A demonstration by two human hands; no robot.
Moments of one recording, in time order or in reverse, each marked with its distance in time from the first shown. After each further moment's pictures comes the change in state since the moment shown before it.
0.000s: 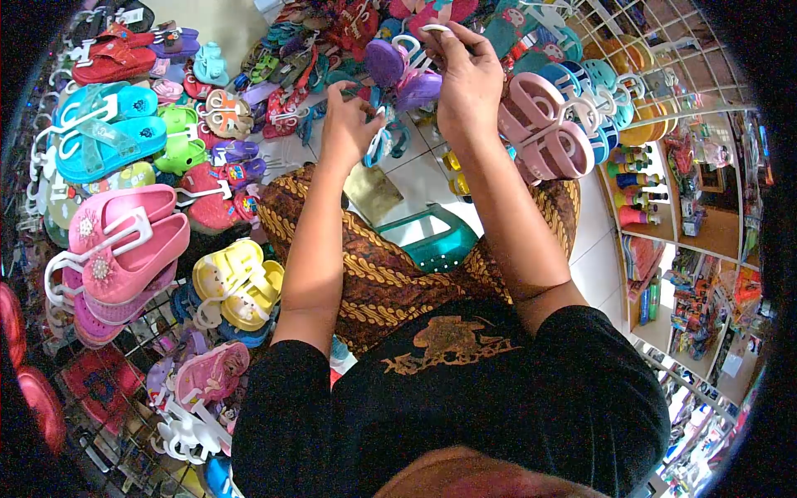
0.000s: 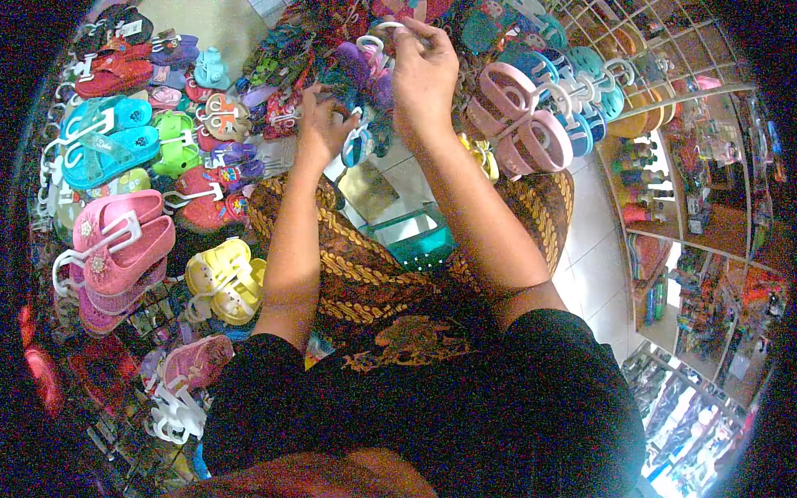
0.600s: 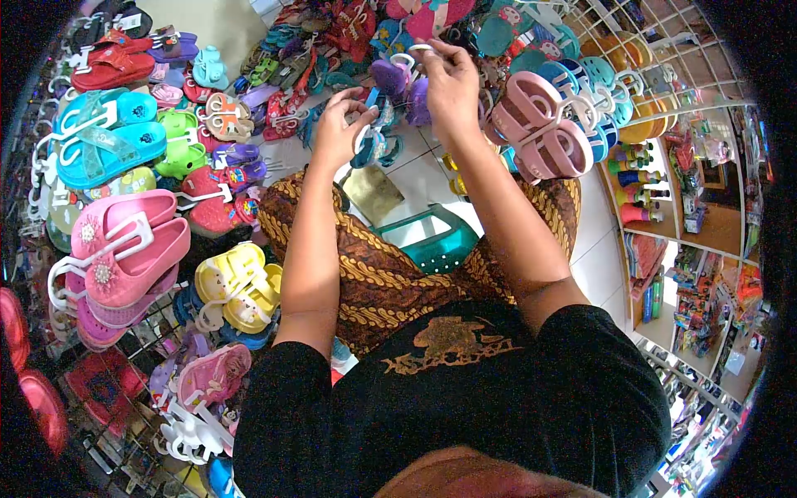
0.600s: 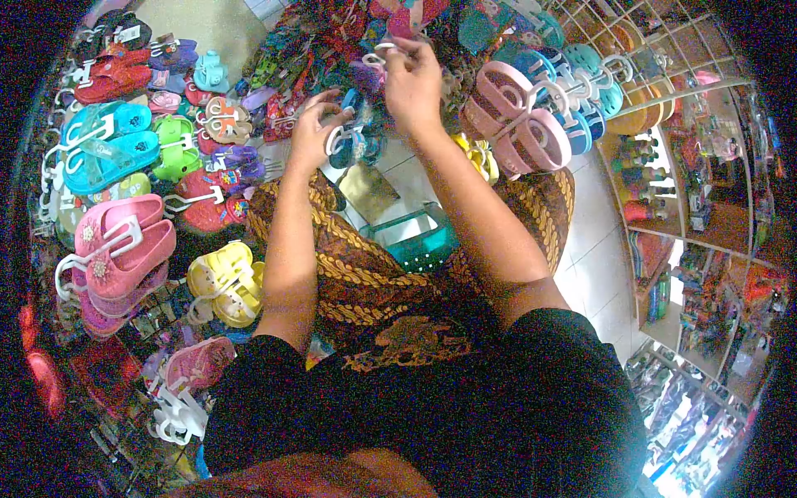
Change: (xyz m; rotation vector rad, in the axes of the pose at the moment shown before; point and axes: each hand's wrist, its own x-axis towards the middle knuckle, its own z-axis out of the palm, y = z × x) left_hand 0.002 -0.021 0.001 -0.385 -0.076 -0.041; right_hand 0.006 0.040 -0.023 -0.217 -0.061 0.009
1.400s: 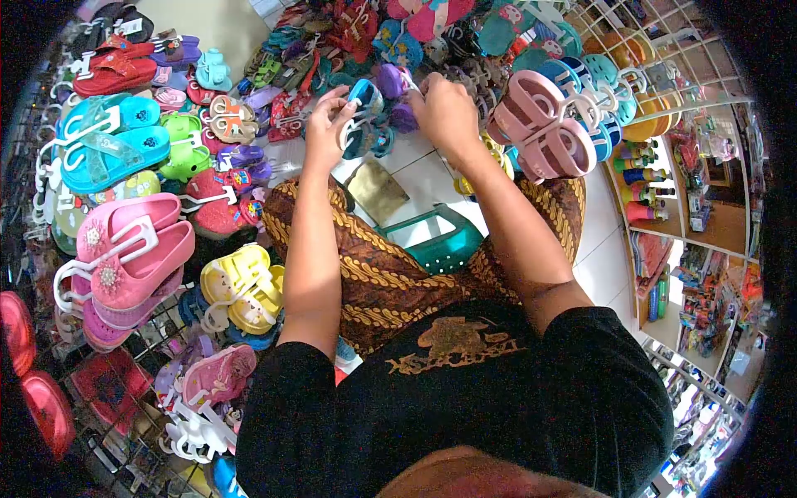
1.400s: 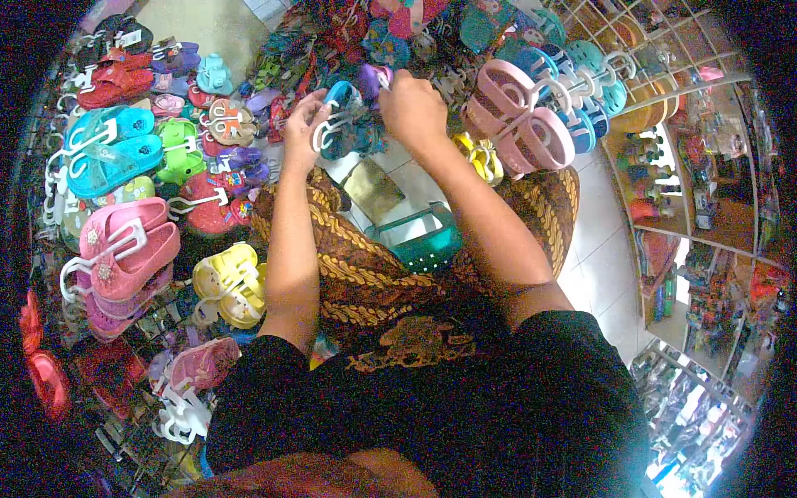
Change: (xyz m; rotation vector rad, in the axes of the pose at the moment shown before) left_hand 0.002 -0.025 -0.008 -0.293 0.099 -0.103; right_hand -0.015 0.006 -0.019 -1.245 -0.169 -0.117
